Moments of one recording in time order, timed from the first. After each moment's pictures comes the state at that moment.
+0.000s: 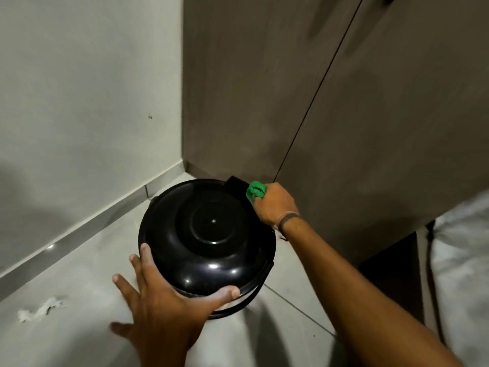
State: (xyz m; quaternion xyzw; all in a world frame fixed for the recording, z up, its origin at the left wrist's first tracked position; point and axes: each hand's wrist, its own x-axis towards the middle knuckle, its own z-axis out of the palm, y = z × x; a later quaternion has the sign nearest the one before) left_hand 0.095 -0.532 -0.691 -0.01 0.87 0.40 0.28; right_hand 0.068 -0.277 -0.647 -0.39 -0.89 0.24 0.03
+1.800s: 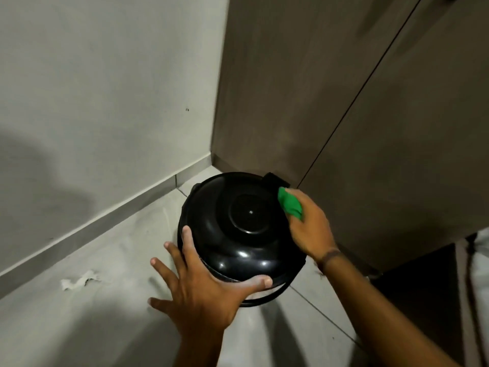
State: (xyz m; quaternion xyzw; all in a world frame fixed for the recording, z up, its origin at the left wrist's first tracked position) left_hand 0.101 -0.535 -0.696 -0.01 0.89 0.40 0.20; right_hand 0.124 -0.315 -0.668 -0.25 -0.89 0.34 0.15
